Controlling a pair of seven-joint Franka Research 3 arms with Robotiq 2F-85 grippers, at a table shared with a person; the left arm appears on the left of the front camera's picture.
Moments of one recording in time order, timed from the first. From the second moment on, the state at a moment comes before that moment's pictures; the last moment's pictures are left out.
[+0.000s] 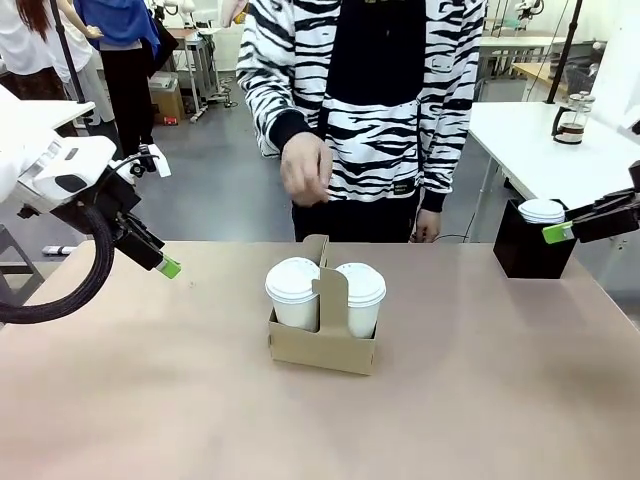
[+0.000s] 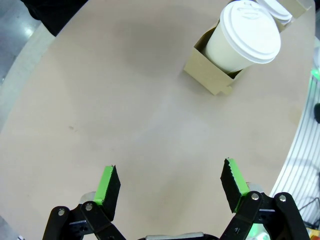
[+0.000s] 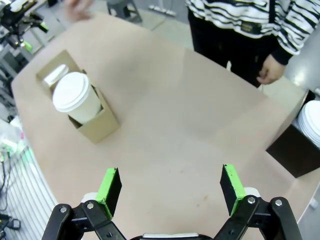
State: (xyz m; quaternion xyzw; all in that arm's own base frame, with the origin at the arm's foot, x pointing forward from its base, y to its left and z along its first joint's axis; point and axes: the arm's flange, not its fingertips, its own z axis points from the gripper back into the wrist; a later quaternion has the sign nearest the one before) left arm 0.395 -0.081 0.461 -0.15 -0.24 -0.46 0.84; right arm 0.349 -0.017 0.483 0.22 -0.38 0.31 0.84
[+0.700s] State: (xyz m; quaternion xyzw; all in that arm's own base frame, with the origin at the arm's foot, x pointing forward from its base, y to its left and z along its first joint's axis) left arm 0.395 -0.081 0.461 -0.15 -0.24 -0.46 0.84; right arm 0.349 -0.017 0.483 0.22 -0.38 0.31 0.84
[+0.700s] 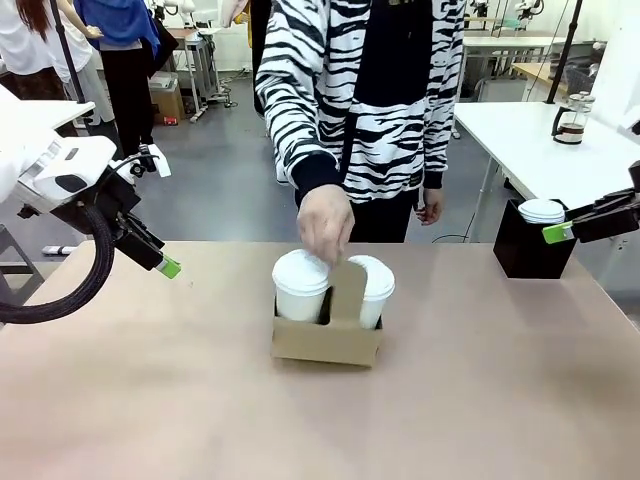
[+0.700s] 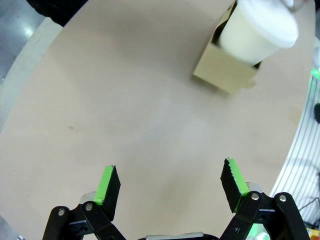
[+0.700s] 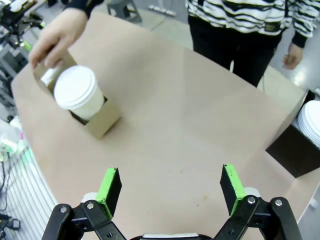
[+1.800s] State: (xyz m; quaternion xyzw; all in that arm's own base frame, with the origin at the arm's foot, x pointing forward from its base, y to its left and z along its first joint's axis) left arm 0.395 -0.081 0.461 -0.15 -0.24 -0.46 0.84; right arm 0.349 -0.017 0.483 0.22 -0.38 0.31 0.84
